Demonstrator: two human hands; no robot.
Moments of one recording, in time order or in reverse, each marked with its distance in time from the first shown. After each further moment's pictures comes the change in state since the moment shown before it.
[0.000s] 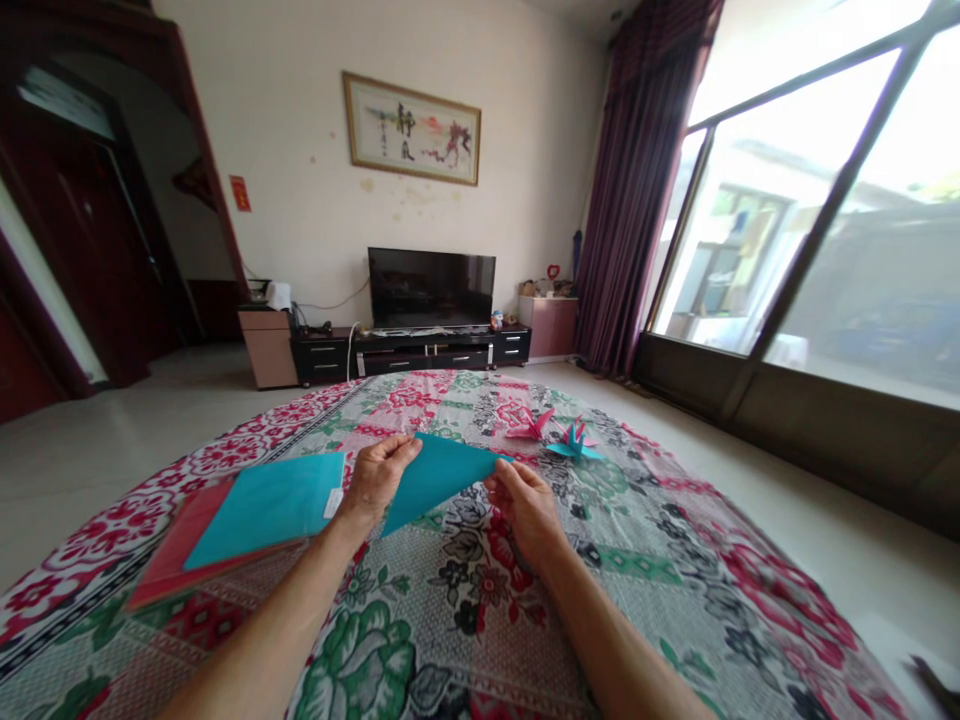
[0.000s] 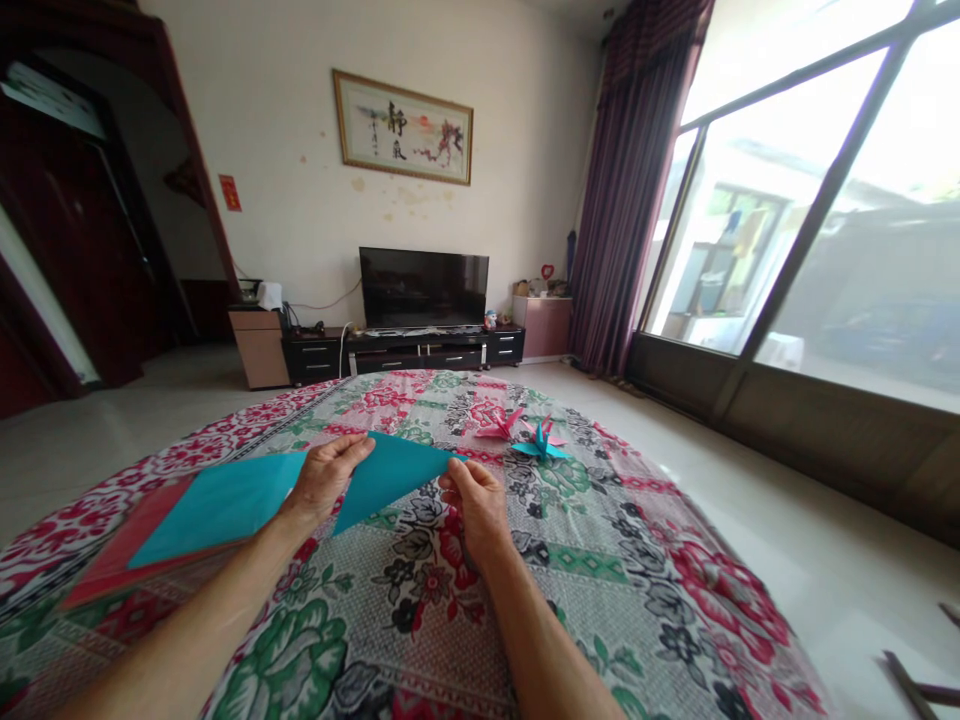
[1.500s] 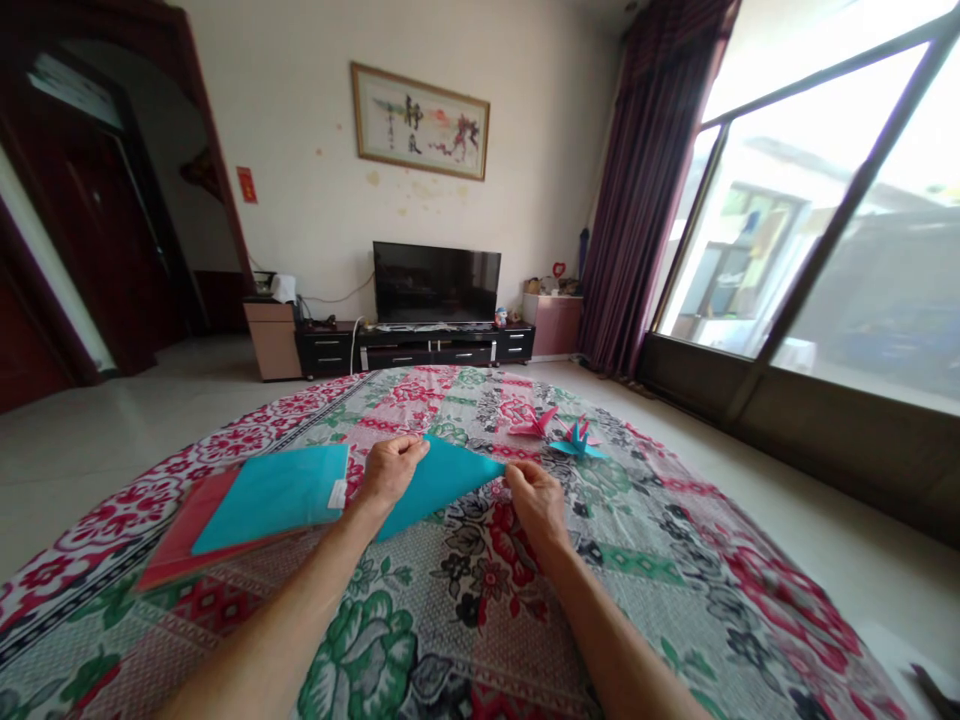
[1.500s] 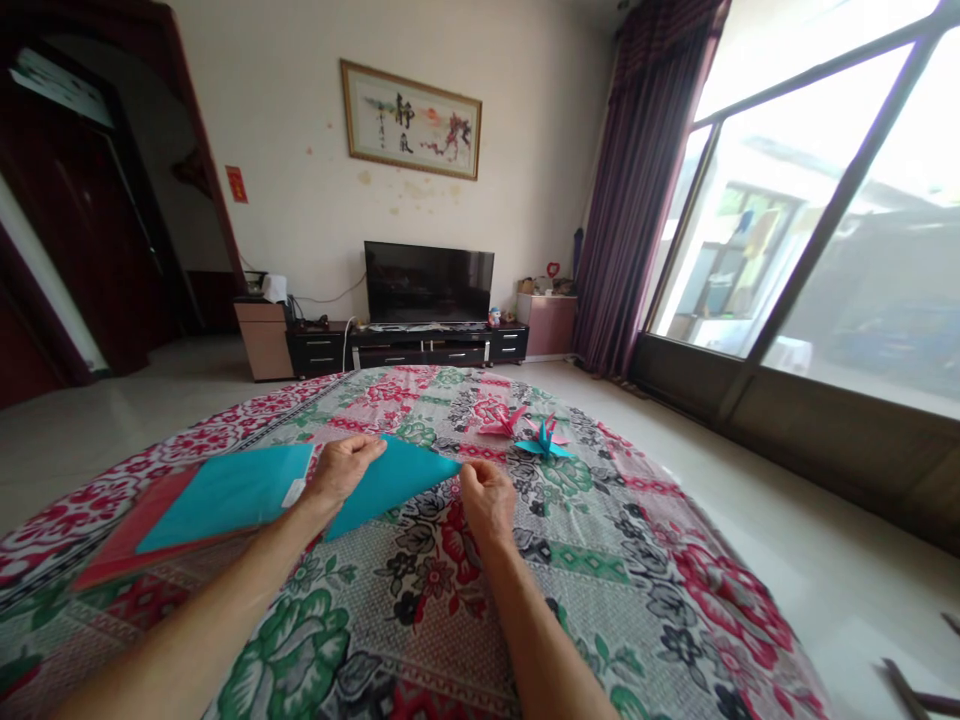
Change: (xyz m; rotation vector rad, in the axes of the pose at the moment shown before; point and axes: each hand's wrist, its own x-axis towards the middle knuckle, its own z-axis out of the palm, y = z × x) left_hand 0.004 -0.011 0.007 0.317 0.022 0.076; right_hand 0.006 -0.003 -0.009 -0.694 0.228 -0.292
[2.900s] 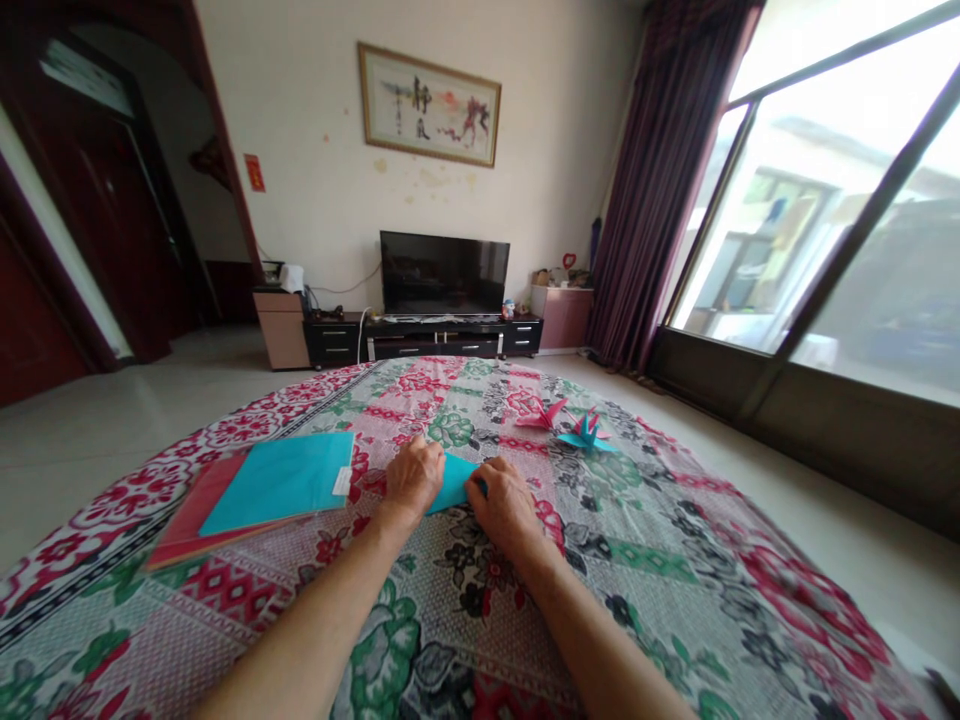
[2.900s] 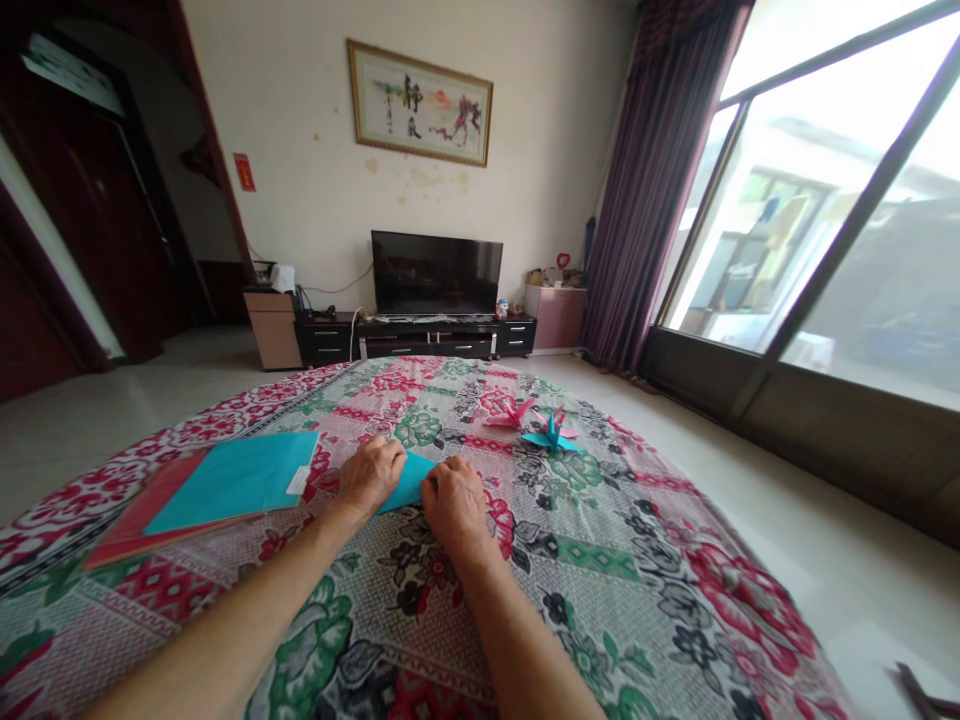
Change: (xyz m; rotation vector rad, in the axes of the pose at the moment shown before) left_hand -0.016 -0.006 0.028 0.993 -0.105 0.229; right_hand -0.020 -0.006 0.026 -0.725 -0.361 -0.414
